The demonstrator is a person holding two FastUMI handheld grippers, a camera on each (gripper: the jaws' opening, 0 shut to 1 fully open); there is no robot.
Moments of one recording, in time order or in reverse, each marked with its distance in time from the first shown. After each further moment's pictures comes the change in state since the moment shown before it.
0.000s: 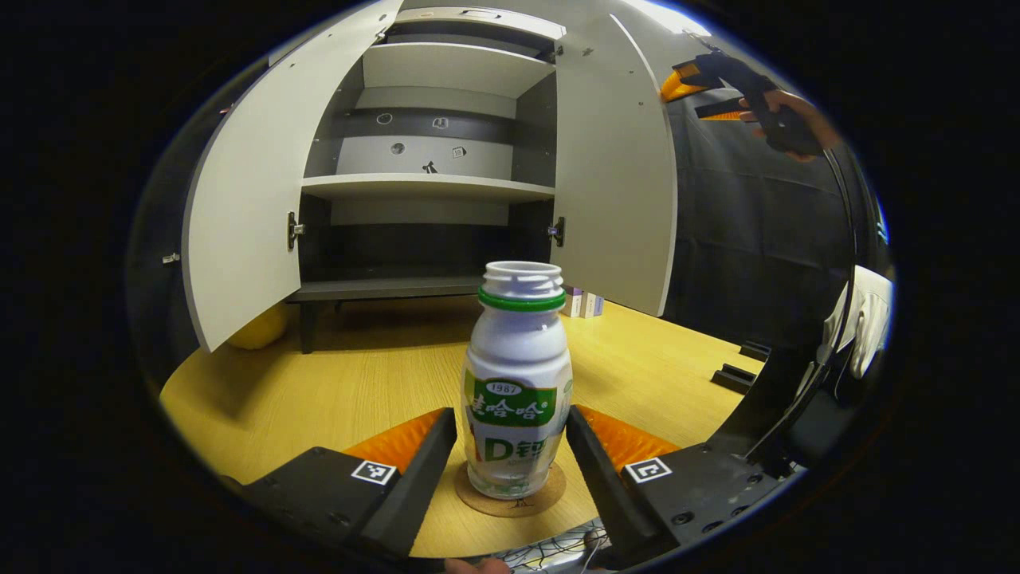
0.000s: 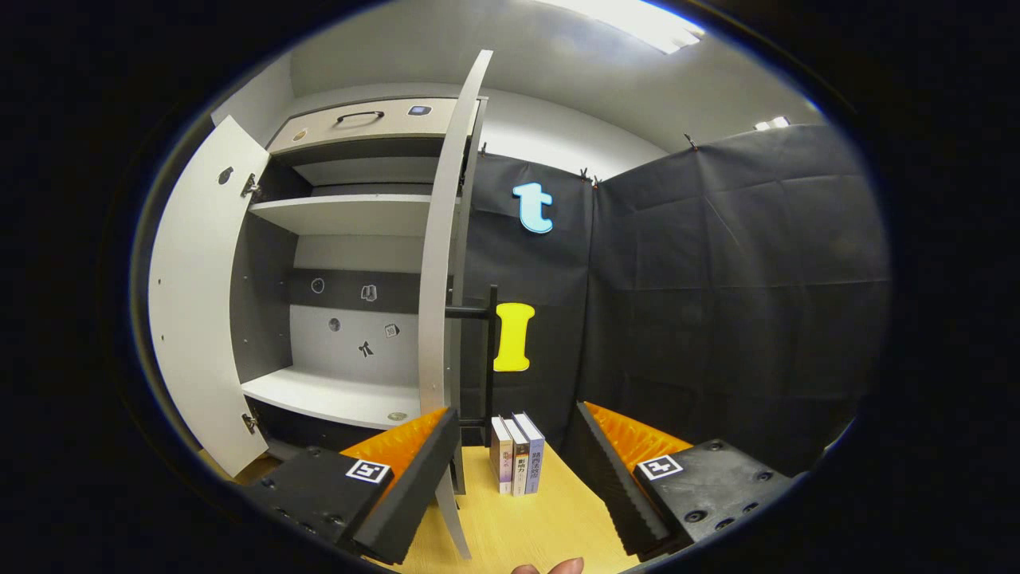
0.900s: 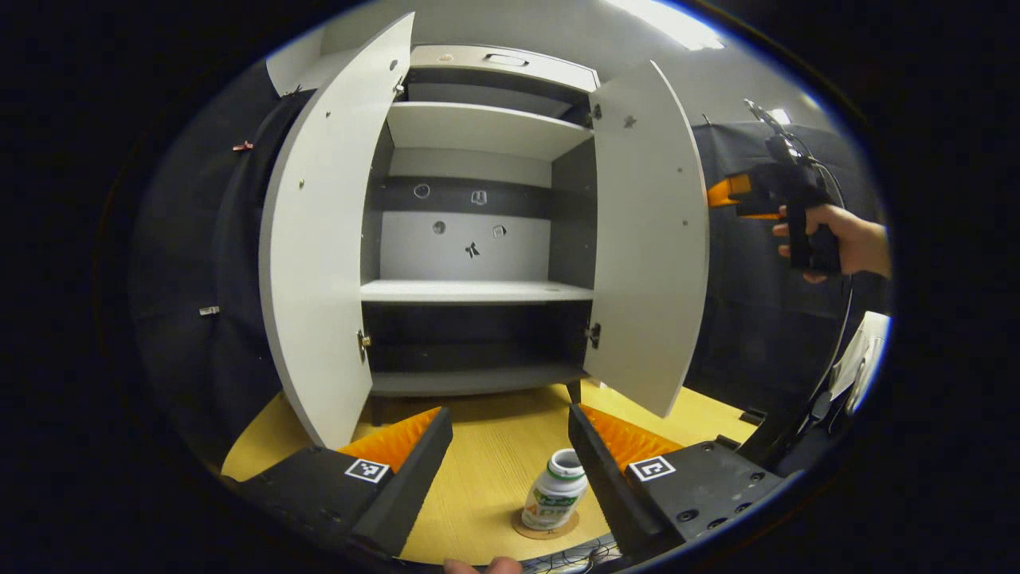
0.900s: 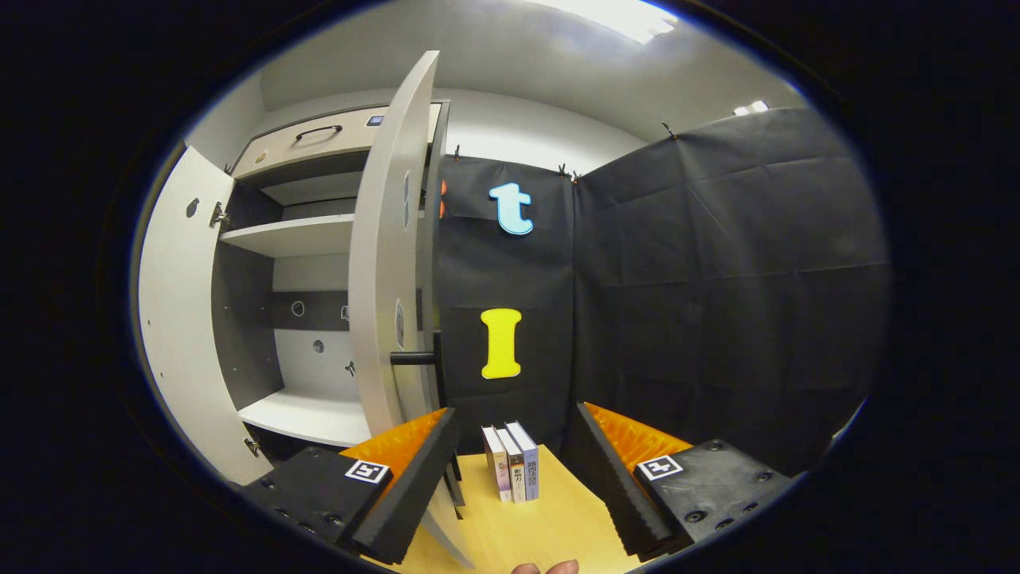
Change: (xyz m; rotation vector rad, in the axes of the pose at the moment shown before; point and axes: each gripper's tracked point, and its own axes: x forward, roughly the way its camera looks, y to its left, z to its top) left arm -0.089 0.056 0.208 -0.008 -0.158 0.157; right arm 0.028 -0.031 0.025 0.083 0.008 -0.050
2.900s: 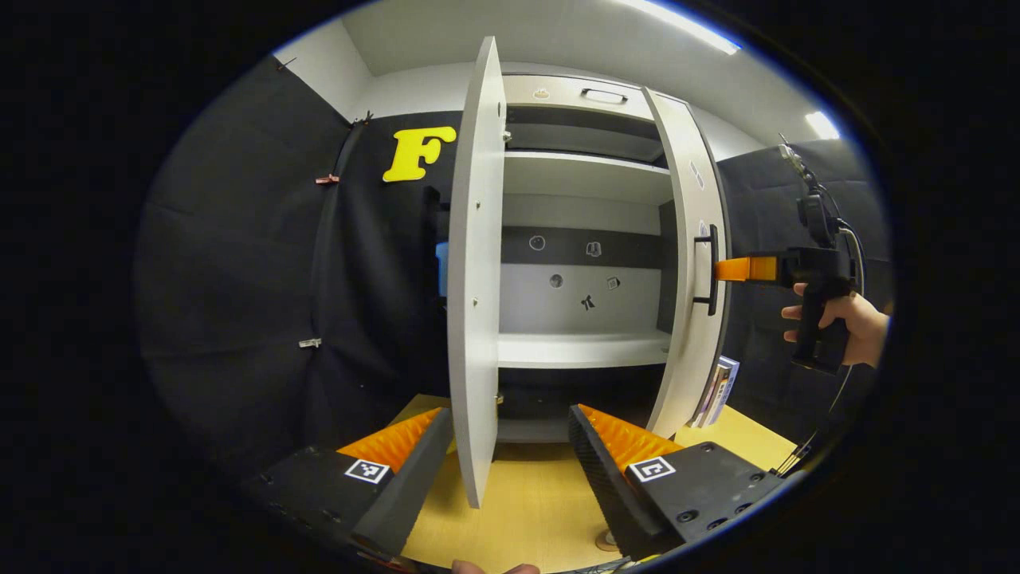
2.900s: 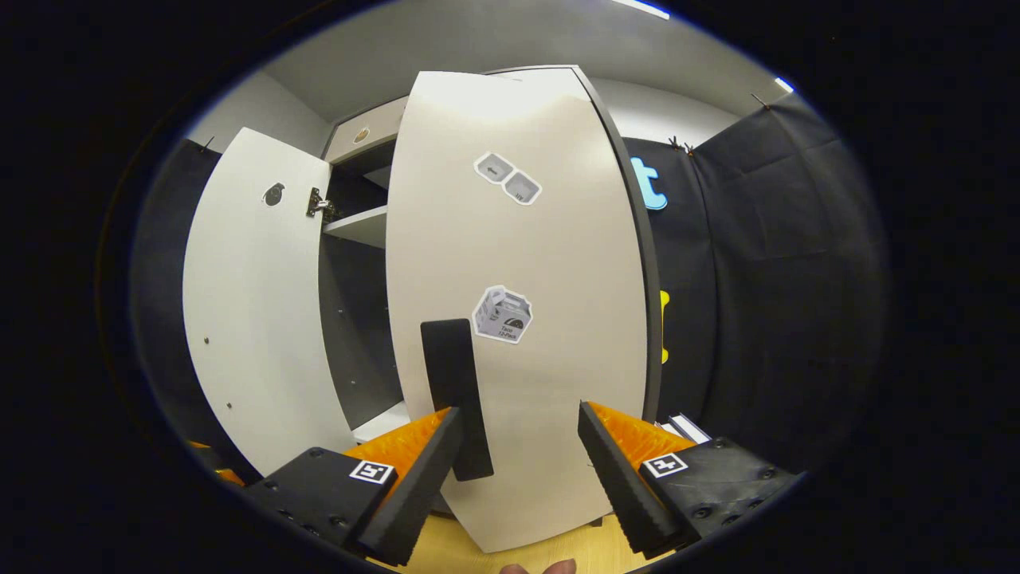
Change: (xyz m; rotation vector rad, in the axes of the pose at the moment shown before) left arm -0.048 0.140 0.085 -0.003 -0.048 0.335; right arm 0.022 0.242 -0.035 0.064 0.055 0.421
